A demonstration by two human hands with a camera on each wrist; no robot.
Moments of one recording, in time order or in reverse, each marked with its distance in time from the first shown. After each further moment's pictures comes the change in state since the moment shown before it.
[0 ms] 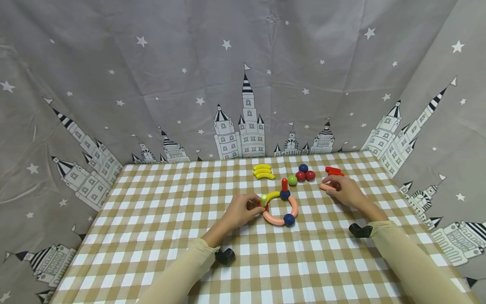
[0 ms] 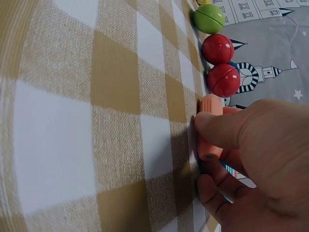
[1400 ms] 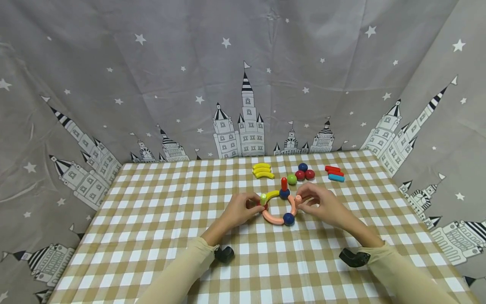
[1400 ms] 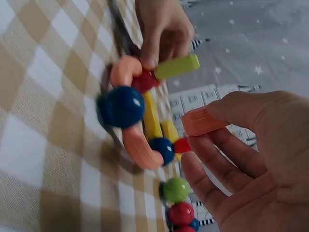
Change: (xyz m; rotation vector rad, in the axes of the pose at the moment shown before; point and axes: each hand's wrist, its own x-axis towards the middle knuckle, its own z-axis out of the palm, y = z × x) left_hand 0.002 -0.003 0.000 -0.012 -0.001 0.021; right_hand -0.045 -0.107 0.017 0.401 -0.057 -0.245
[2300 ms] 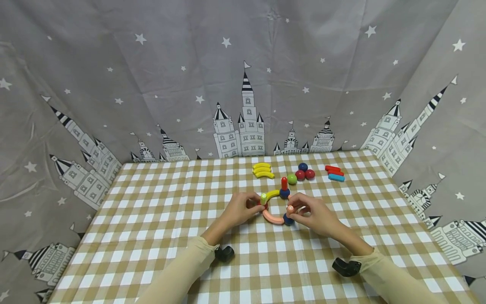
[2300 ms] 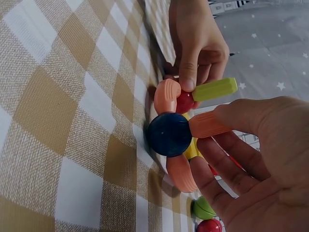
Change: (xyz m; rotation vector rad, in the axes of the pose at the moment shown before) left_hand 0.001 -0.002 0.001 0.010 0.001 0.024; right_hand -0.008 -0.002 0.032 -0.010 -0.020 -0.025
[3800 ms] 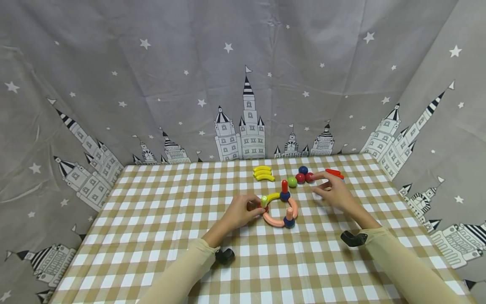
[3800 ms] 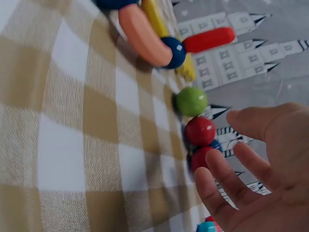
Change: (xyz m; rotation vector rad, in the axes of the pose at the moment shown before) left_hand -0.002 0.000 0.000 0.002 0.001 -0.012; right_hand 0.025 0.054 -0.064 -0.091 0.195 0.212
